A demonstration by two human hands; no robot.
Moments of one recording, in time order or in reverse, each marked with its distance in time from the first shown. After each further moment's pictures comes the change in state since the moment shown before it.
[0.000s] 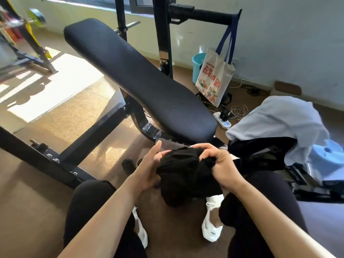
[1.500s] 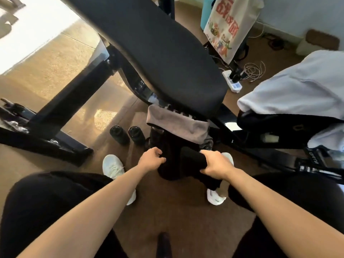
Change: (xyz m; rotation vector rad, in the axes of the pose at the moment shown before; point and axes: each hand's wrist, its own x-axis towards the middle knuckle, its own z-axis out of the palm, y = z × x) left_hand 0.151 -0.144 -0.090 1.010 0.321 -0.210; right_hand 0.007 0.166 -0.025 -0.897 -0.533 0.684
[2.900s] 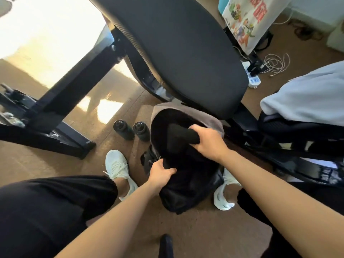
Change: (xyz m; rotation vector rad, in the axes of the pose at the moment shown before) left_hand -0.013 -0.007 0.044 -0.673 0.047 -0.188; right_hand 0.104 -0.033 -0.011 0.083 0.272 -0.319
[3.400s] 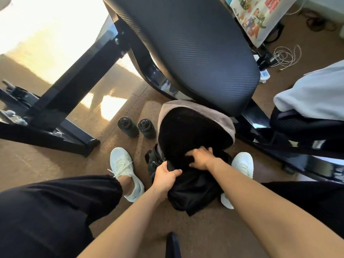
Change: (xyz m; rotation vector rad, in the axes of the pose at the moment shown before) left_hand -0.002 -0.018 -0.005 -0.189 0.015 -0.051; right_hand 0.023 0.021 0.102 -0.380 -0.636 0.210
